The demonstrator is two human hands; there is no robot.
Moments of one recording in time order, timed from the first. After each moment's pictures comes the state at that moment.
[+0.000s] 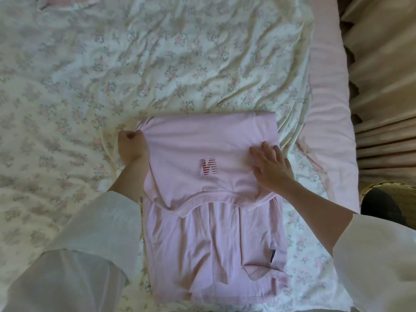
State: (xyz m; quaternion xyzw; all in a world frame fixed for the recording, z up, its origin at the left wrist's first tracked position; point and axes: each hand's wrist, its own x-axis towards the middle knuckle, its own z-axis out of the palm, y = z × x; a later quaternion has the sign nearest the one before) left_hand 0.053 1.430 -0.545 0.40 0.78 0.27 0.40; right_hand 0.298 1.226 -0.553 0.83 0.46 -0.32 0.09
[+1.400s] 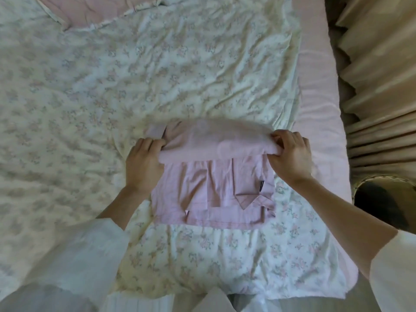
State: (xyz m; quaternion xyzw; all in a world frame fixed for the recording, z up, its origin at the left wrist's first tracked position) left_hand 0.018 1.368 -0.486 0.90 0.39 0.16 0.06; right_hand 0.308 1.208 -0.480 0.85 0.49 -0.03 -0.22
